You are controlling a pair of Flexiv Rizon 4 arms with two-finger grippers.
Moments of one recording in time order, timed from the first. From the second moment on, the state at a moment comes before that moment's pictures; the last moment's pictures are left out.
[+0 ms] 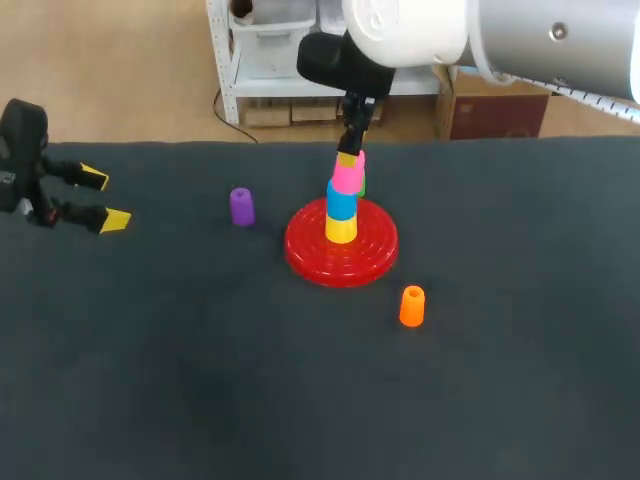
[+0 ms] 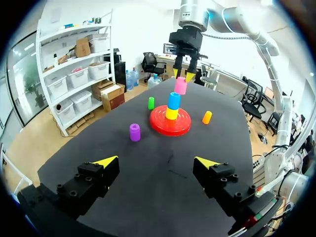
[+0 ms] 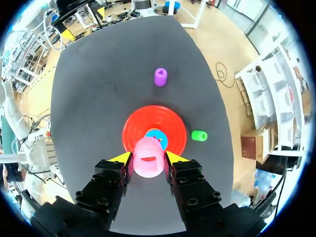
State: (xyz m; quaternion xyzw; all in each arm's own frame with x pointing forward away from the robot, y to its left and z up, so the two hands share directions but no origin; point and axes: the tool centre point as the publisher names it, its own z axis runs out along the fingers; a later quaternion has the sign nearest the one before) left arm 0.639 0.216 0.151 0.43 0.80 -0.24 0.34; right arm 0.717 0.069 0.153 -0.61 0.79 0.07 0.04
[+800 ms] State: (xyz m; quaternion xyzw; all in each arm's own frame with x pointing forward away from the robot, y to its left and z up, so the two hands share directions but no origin) left arm 0.639 0.216 0.151 0.43 0.80 -0.24 0.34; right arm 0.738 0.078 0.135 -0.62 0.79 0.04 0.02
